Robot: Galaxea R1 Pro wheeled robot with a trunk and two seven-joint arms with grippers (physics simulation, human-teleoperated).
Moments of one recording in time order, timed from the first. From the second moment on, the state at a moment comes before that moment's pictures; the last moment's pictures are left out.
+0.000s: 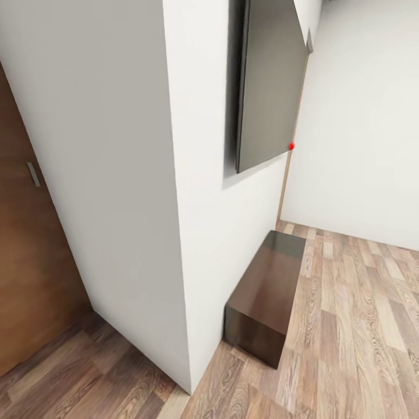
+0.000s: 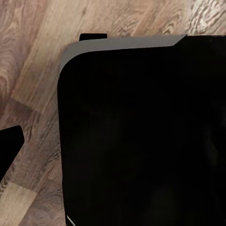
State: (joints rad) left arm 0.00 -0.01 0.00 -0.10 0.00 -0.03 0.00; right arm 0.00 0.00 -0.01 0.00 0.00 0.01 0.01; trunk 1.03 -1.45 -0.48
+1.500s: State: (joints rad) left arm 0.00 -0.01 0.00 -0.10 0.00 -0.03 0.00; right arm 0.00 0.00 -0.01 0.00 0.00 0.01 0.01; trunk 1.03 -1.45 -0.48
